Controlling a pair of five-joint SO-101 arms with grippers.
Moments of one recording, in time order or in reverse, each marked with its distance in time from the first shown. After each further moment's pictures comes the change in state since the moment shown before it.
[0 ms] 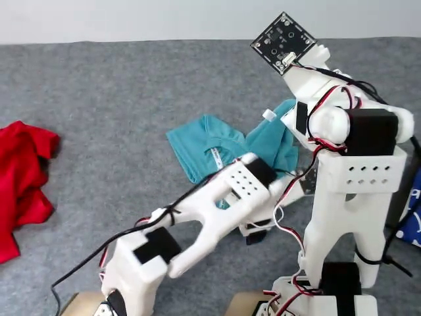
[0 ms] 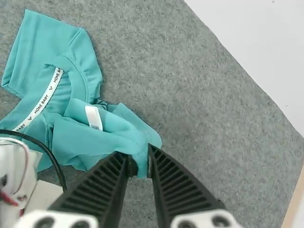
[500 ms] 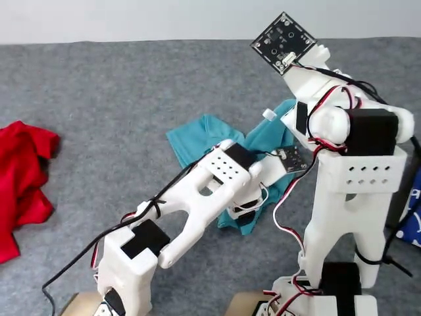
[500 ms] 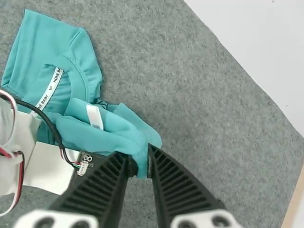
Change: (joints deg) left arm -7.2 -3.6 1.2 -2.0 -1.1; right arm 0.0 0.0 0.0 0.0 0.0
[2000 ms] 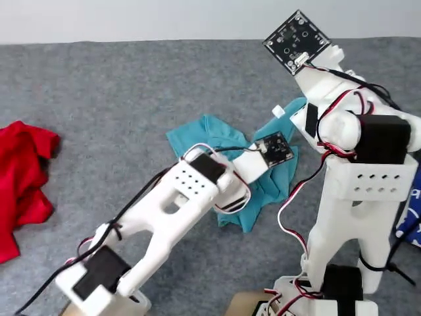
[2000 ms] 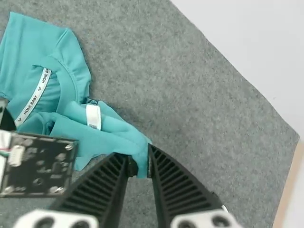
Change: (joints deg) left arm -2.9 -21.8 21.9 -17.1 1.1; right arm 2.5 -1.7 -0.3 0.0 0.0
